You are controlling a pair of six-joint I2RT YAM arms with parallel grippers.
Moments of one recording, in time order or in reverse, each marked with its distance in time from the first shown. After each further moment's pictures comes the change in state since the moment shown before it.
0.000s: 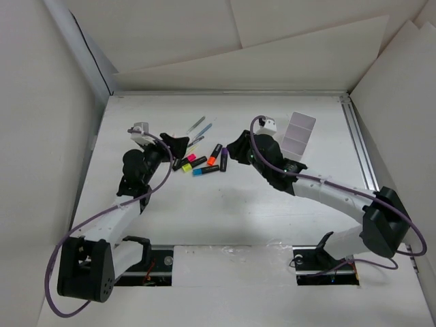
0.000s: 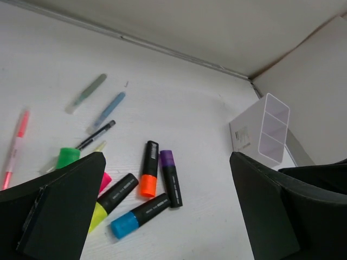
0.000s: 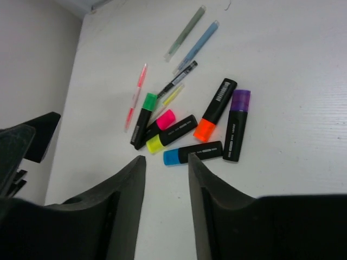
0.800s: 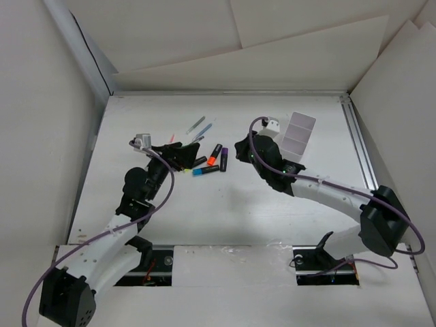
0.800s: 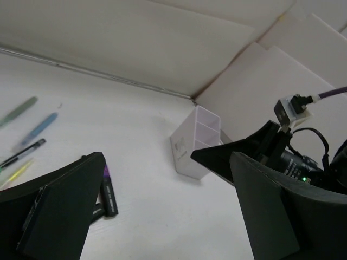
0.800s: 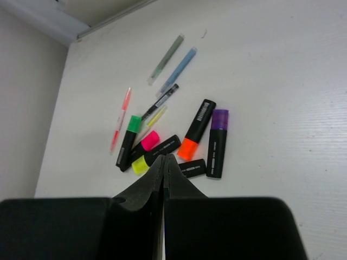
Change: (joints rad) left arm -0.227 -0.235 -0.069 0.023 -0.099 -0.110; right arm 0.002 -0.005 -0.026 0.050 0.115 -0.031
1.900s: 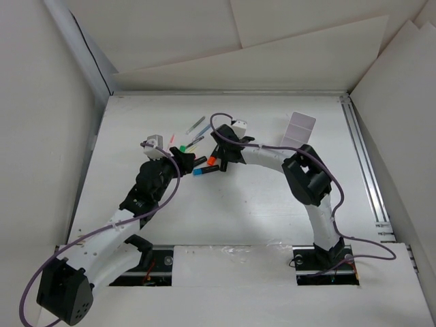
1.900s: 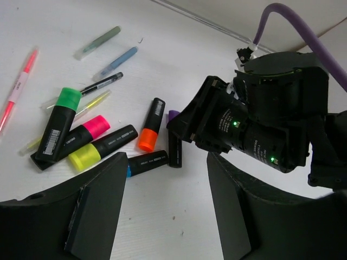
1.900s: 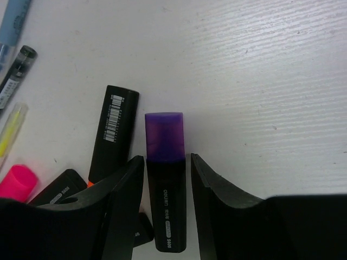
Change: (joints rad) left arm -0.094 0.038 0.065 -0.389 -0.293 0.090; right arm -0.067 0.749 0.609 -0.470 -0.015 0.089
